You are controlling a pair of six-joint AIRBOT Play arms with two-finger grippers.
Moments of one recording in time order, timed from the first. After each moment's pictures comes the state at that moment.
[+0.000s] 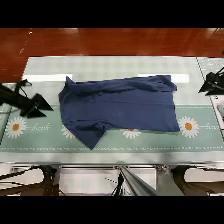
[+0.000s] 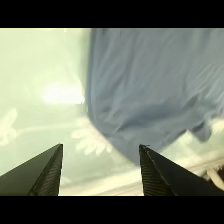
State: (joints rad) left arm 0.40 -1.41 1.00 1.05 -1.51 -1.37; right arm -0.44 -1.53 1.55 -1.33 1.65 1.41
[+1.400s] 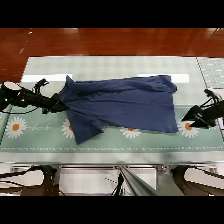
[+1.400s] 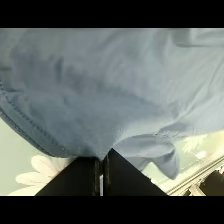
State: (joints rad) left arm 0.24 -1.47 0.94 0.83 -1.27 -1.27; right arm -0.55 -1.37 0.93 -1.20 1.50 1.29
